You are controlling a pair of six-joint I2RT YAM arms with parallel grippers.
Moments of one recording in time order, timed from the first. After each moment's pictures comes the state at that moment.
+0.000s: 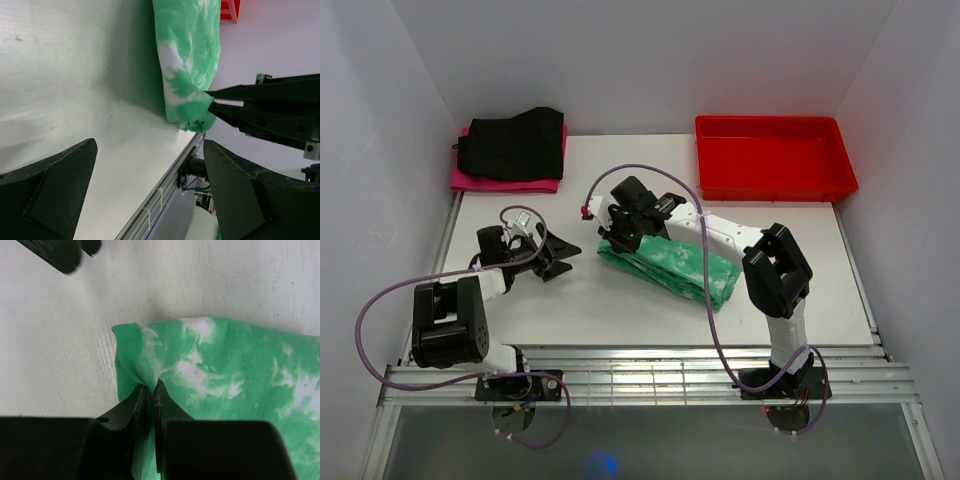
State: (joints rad) left arm 0.17 1.45 0.48 0.27 1.01 -0.71; right arm 0.88 1.99 1.61 -0.54 -0.29 -0.42
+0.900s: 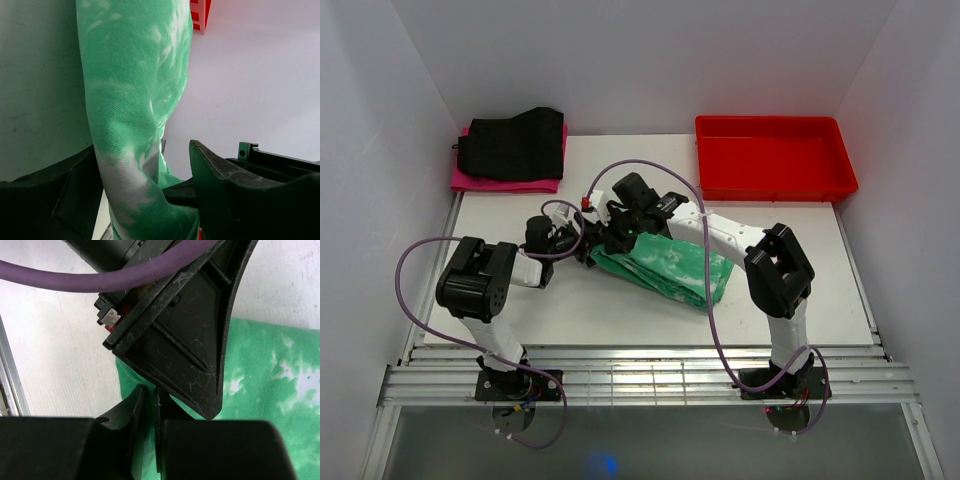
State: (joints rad) left arm -0.20 1.76 0.55 0.86 0.77 -1.28; right arm 0.86 1.97 1.61 -0.47 -0.44 -0.30
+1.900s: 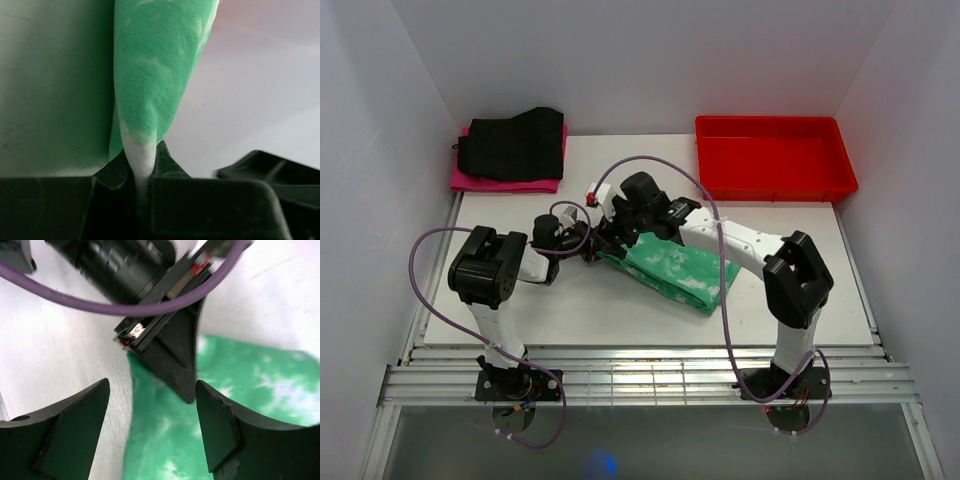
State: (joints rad) left arm -0.22 1.88 0.60 0.92 0.81 -1.43; right arm 0.88 1.88 1.49 -0.33 -0.33 -0.28
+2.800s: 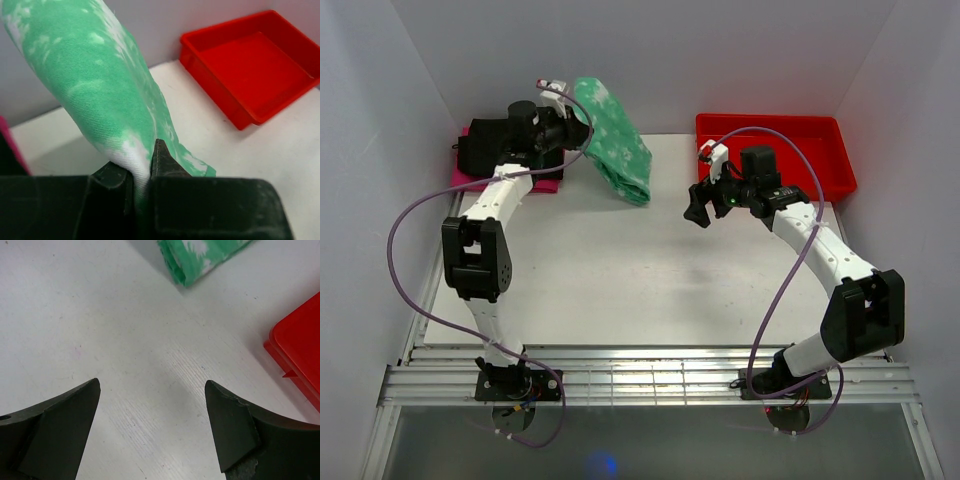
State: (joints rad) left arm -0.13 1.91 1.60 0.15 0.57 -0.12; right arm 0.34 1.48 1.23 -0.38 -0.53 -0.28
